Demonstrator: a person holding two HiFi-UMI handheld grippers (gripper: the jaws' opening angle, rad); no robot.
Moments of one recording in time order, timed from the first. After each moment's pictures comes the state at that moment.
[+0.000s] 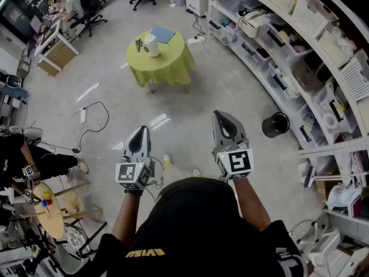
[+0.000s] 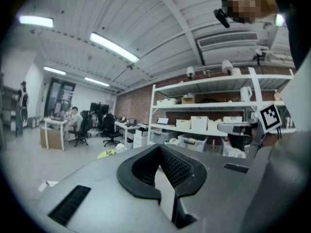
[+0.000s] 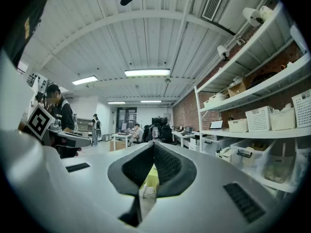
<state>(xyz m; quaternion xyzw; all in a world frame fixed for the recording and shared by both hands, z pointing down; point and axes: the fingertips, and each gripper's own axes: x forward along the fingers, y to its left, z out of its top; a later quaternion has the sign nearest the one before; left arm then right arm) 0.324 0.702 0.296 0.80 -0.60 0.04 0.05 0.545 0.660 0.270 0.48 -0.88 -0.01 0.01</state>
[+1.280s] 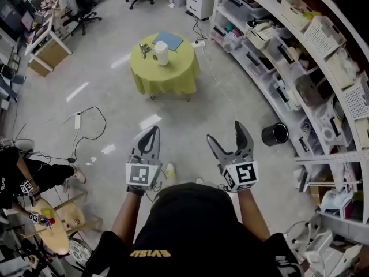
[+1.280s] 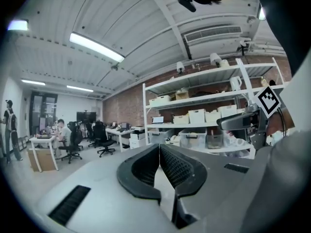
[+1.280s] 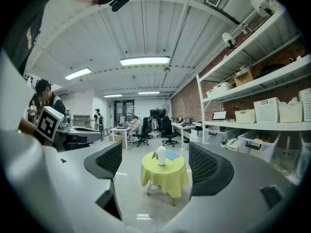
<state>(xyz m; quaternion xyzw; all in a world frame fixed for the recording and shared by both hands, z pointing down) 0.231 0.582 0.286 0.83 -0.56 0.07 -0.01 0.435 0.575 0.282 0.49 -0.87 0.03 0.04</state>
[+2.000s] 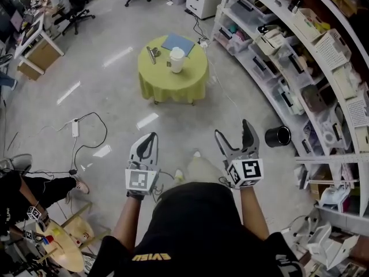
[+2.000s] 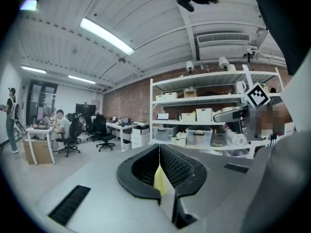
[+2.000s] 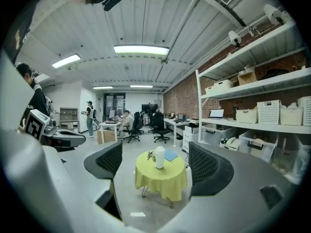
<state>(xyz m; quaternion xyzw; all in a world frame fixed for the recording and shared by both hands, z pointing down) 0.059 0.500 0.320 0.84 -0.54 0.07 0.02 0.299 0.471 0.290 0.54 -0.84 0.04 0.08</state>
